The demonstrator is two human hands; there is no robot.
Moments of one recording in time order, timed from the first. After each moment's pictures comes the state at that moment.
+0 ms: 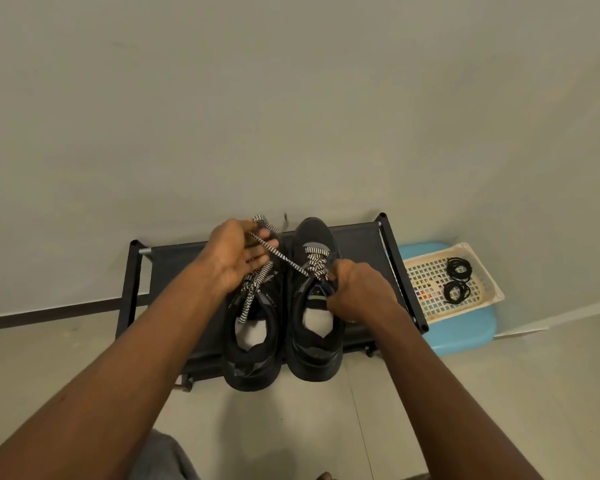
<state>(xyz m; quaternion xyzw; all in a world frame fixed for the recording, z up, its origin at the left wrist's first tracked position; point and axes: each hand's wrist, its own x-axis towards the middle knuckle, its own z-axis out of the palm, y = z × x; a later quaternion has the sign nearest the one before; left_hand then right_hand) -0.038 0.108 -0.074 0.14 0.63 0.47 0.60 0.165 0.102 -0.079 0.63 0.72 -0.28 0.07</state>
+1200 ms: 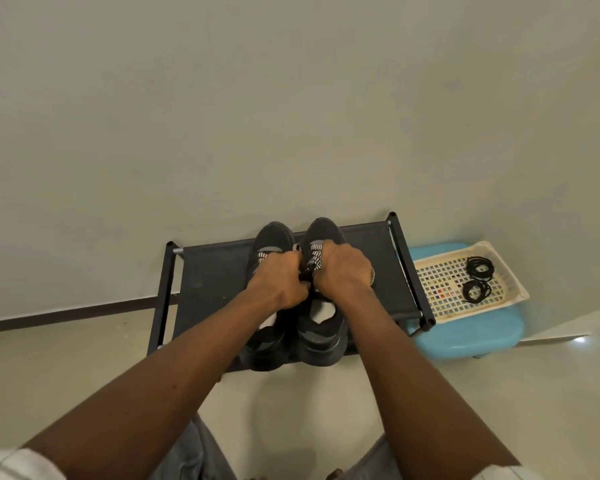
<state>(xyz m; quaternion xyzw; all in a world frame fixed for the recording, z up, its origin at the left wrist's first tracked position) 0.017 0.072 -0.094 0.62 0.74 0.06 0.25 0.140 0.108 -0.084 0.62 0.75 -0.21 0.01</state>
